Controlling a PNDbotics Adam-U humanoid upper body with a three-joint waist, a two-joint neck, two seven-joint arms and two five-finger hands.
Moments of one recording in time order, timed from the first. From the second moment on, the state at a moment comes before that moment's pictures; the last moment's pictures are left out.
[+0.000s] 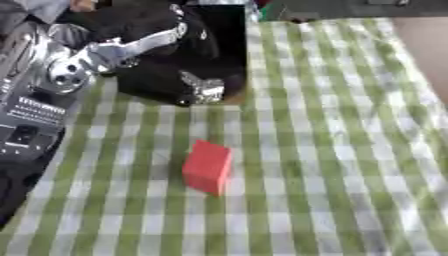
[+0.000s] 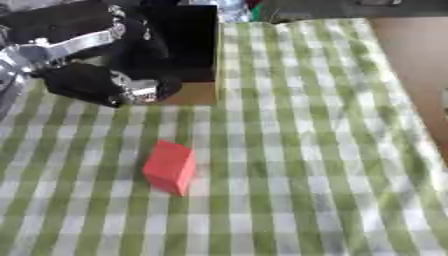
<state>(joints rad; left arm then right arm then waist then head) -0.90 0.50 -0.41 -1.90 -0.69 0.24 -0.89 -0.51 -0.63 0.03 -1.98 -0.14 -0.14 -0.36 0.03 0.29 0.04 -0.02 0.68</state>
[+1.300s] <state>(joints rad) -0.91 0.65 -0.63 -1.80 -0.46 0.23 -0.90 -0.51 -0.63 0.04 -1.98 -0.14 -0.13 -0.34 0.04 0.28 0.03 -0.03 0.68</state>
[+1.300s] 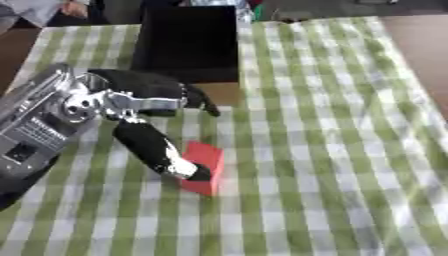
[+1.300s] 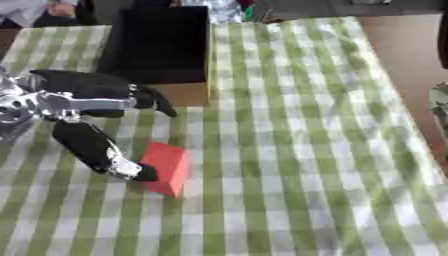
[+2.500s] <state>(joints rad) -0.89 0.63 -0.69 -1.67 -0.59 0.16 -0.91 -0.50 -0.62 0.04 -1.98 -0.15 -0.12 -0.33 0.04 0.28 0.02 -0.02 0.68</state>
